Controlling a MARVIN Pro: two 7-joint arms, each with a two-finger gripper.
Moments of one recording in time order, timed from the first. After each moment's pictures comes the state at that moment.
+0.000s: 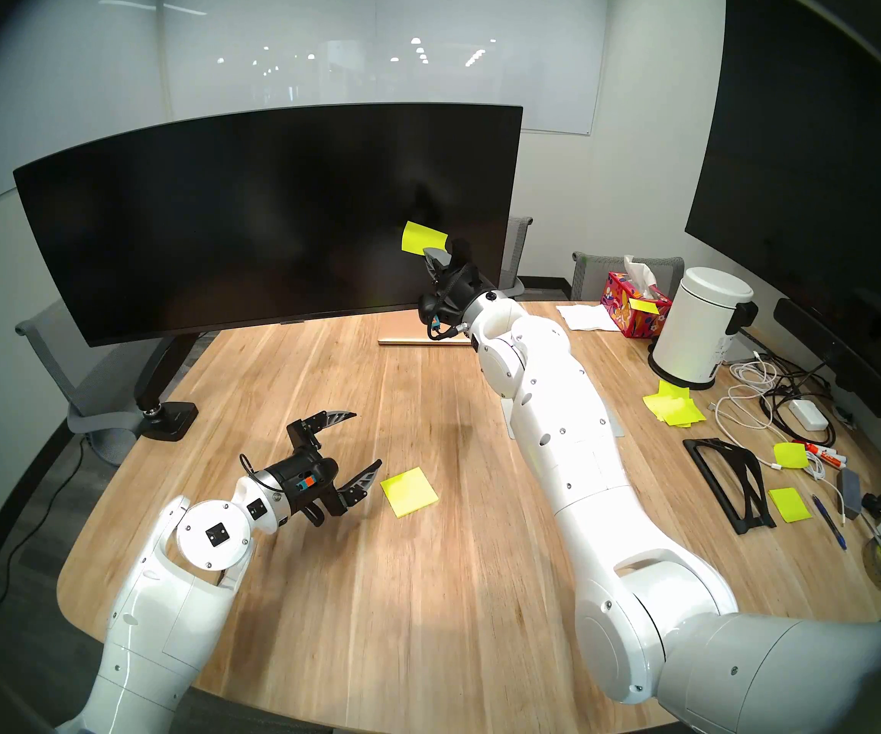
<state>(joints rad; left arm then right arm) 1.70 -1.21 -1.57 -1.70 0.44 -0.33 -0.52 -0.94 -1.69 1.37 -1.22 -1.65 -0.32 -0.02</state>
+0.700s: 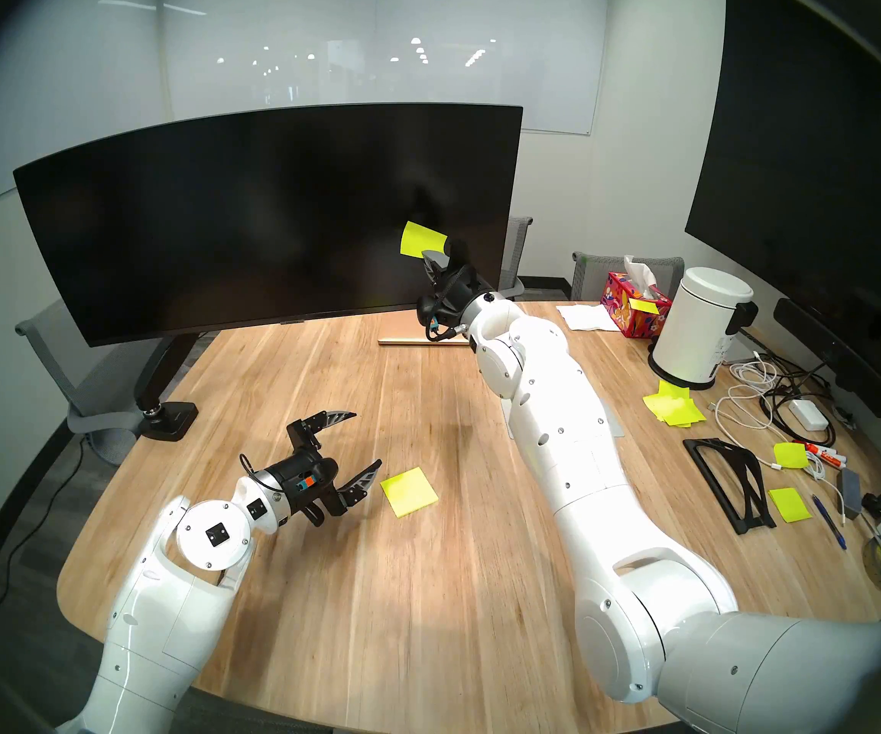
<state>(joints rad) 1.70 -1.21 -1.57 -1.70 0.44 -0.33 -0.52 -0.92 -1.69 1.37 -1.19 -1.64 -0.31 -0.01</state>
